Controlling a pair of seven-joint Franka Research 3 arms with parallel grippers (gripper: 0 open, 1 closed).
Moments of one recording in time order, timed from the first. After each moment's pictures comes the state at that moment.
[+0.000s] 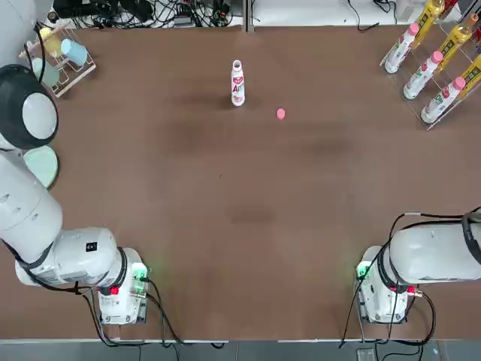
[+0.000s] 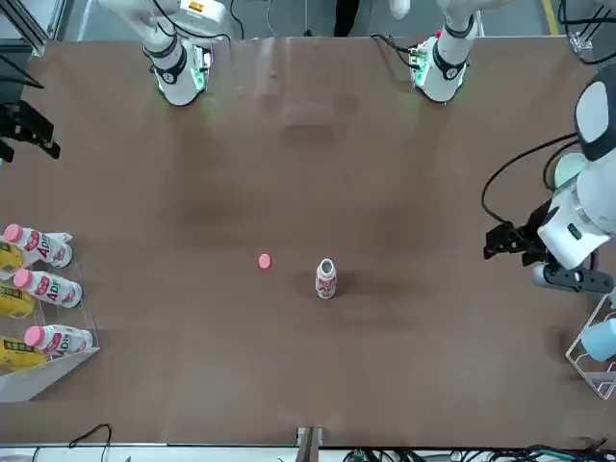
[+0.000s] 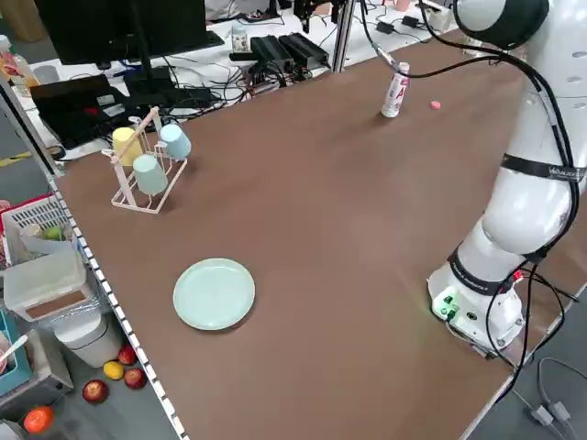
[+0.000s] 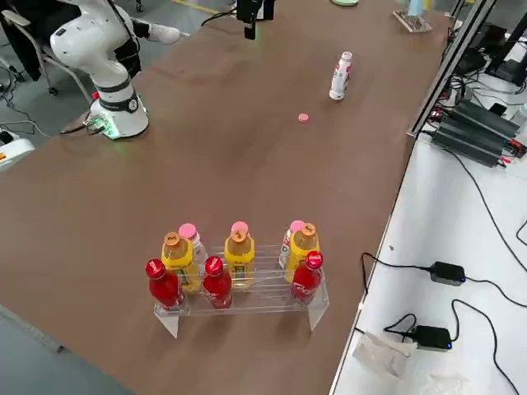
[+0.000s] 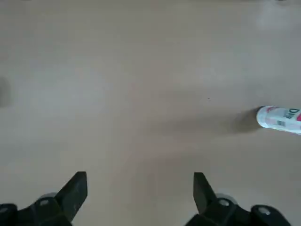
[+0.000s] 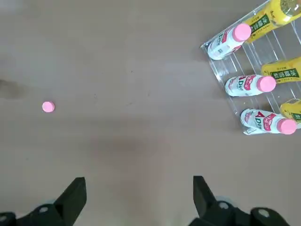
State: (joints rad) left arm 0.10 0.31 -0.23 -1.36 -0.02 1.73 -0.03; right arm -0.02 -0.01 -0.02 -1.44 0.03 1.45 -0.07
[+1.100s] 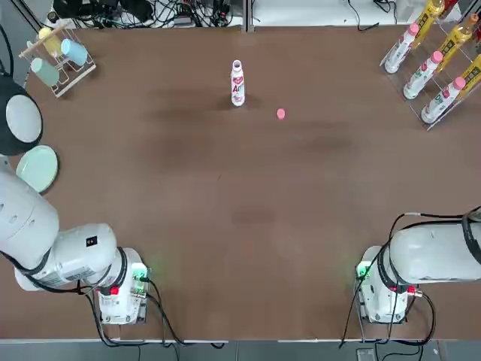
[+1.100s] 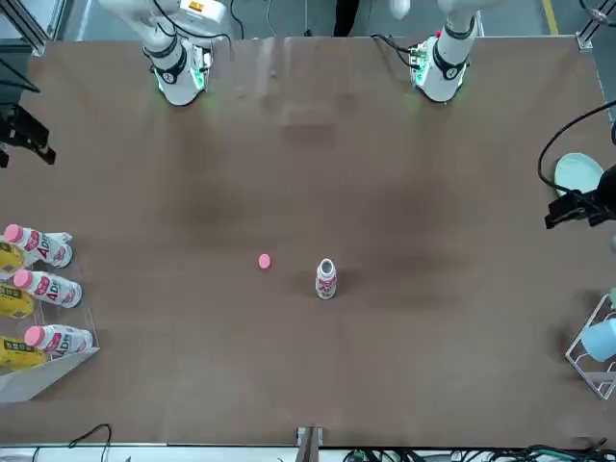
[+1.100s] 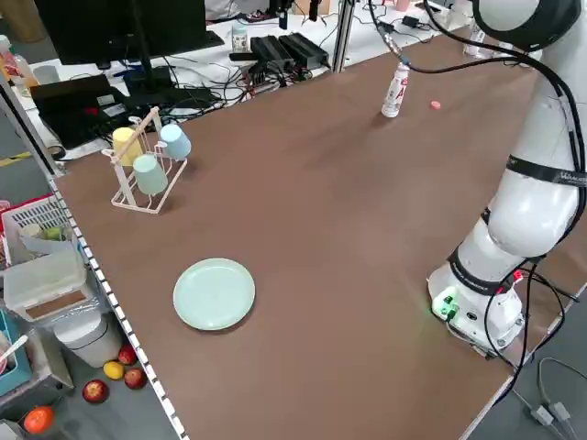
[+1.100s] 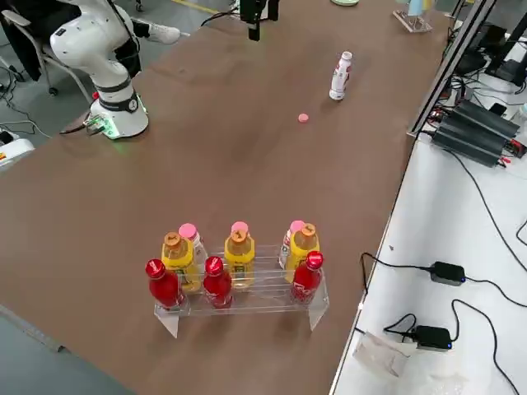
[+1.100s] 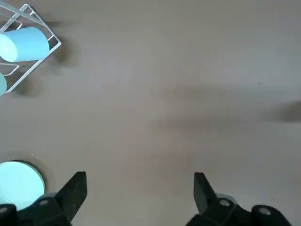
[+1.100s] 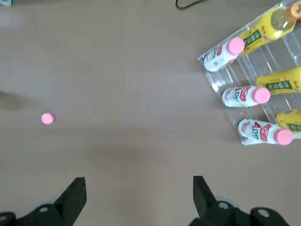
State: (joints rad) left arm 0.23 0.23 -0.22 -1.36 0.04 1.57 0.00; right arm -0.02 0.00 -0.02 -1.43 0.03 1.51 -0.07
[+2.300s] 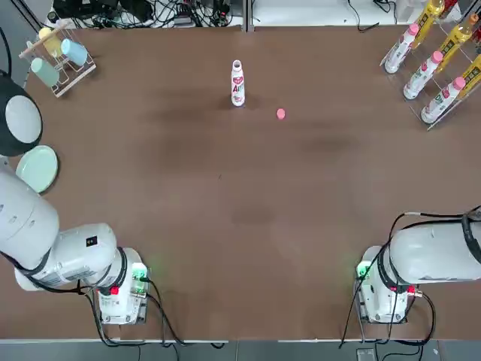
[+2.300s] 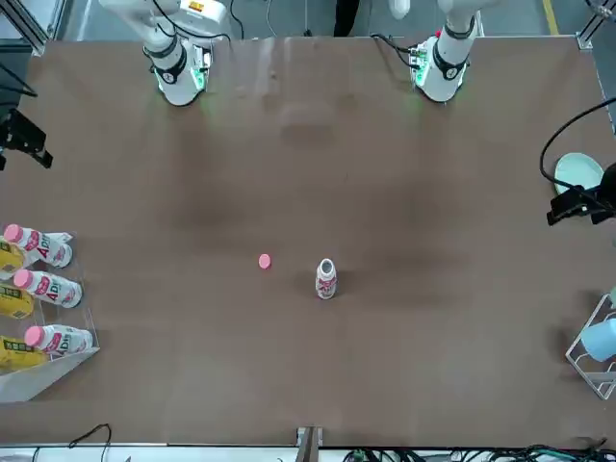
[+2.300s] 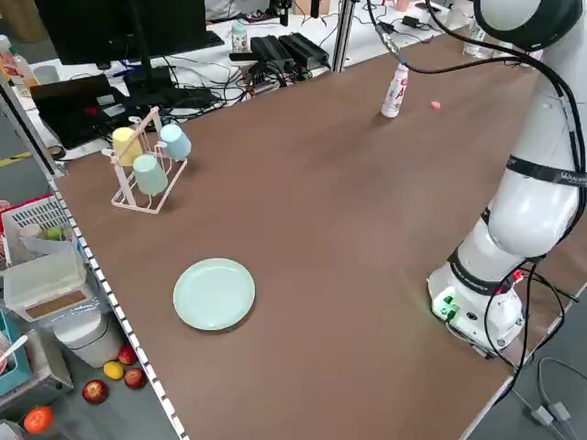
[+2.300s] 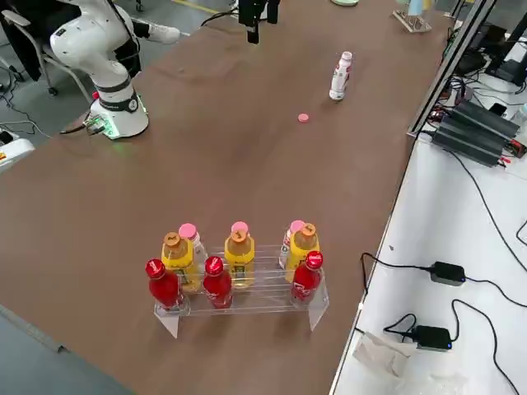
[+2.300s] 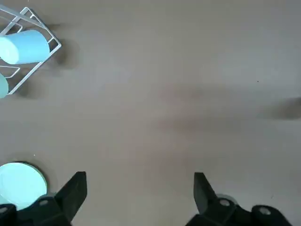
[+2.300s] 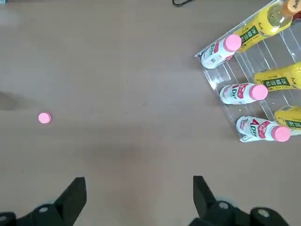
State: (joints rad) left arm 0.23 0.23 -0.22 -1.35 0.04 1.56 0.01; right arm -0.03 0.00 -0.03 -1.43 0.02 1.50 -0.07
